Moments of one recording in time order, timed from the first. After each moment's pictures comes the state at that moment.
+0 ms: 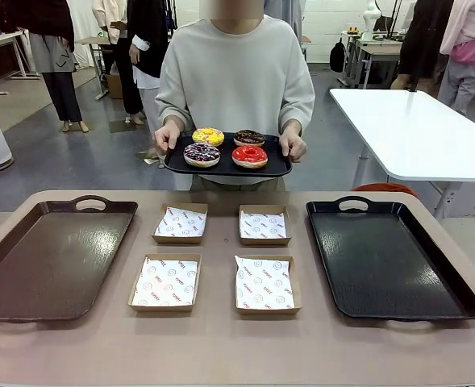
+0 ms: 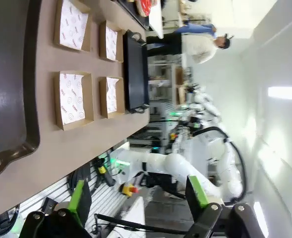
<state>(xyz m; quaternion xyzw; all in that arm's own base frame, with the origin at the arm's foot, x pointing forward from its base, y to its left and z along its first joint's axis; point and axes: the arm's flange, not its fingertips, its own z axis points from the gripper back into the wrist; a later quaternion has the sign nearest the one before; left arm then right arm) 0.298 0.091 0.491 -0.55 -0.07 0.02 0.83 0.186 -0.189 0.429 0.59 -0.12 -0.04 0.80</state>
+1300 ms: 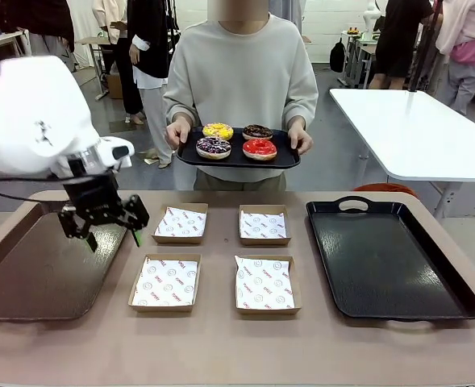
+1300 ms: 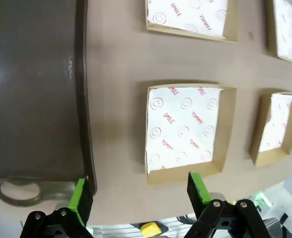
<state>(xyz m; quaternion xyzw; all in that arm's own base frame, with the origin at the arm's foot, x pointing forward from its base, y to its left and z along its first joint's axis) 0.392 -0.183 0.405 -0.07 0.00 0.02 1.00 0.185 -0.190 0.429 0.59 -0.12 -0.04 0.80</state>
